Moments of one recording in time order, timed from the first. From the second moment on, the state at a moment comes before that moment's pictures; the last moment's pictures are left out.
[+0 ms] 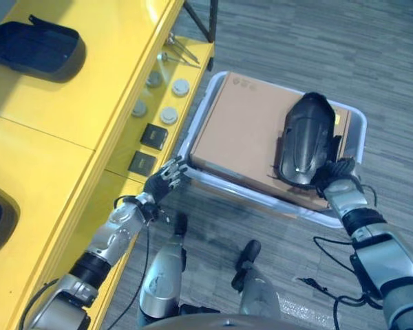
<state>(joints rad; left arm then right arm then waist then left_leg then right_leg) -0.28 0.42 -0.39 0.21 -0.85 0.06 -0.19 -0.68 -0.67 0.34 0.91 0.16 0.30 -0.46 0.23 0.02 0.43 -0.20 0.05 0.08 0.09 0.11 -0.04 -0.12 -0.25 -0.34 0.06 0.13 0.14</state>
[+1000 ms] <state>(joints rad) -0.44 0.27 -0.42 0.38 -0.64 0.40 -0.04 -0.60 -0.45 0.43 0.52 0.15 0.35 -0.33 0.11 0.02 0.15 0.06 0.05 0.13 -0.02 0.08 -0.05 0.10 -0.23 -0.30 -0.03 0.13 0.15</state>
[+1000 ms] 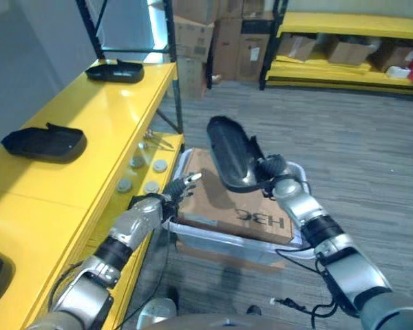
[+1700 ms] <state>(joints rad) -0.46 0.18 -0.48 0.37 -0.75 0.42 0.04 -0.59 -0.34 0.55 0.54 0.07 0.35 -0.26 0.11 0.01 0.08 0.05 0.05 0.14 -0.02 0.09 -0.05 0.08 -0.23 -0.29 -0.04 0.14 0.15</state>
